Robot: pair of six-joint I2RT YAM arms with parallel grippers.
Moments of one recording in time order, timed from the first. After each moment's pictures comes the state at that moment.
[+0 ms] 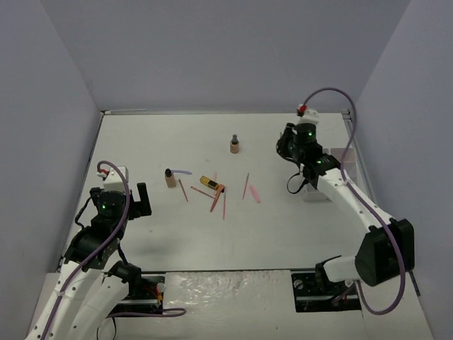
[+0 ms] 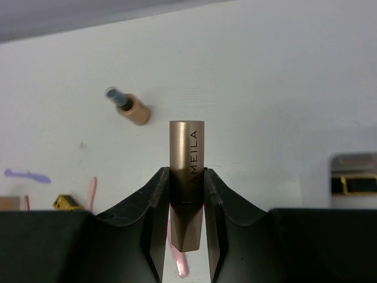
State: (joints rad) left arm -0.34 0.54 0.72 -0.71 -0.40 -0.22; right arm 0.37 1.42 1.10 -0.15 0.16 0.33
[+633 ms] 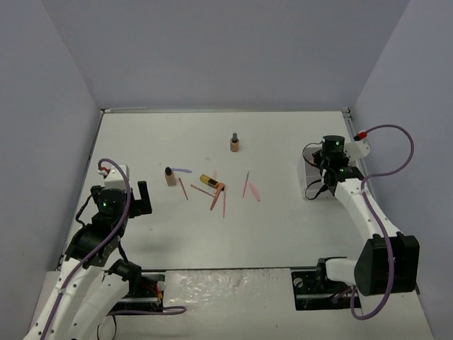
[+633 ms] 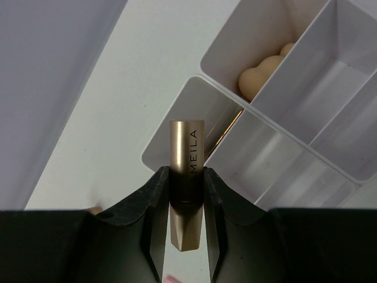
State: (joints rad) left arm -0.34 0.55 0.72 -0.71 -0.39 -0.22; right arm 0.06 1.23 0.87 -0.25 0.42 0.96
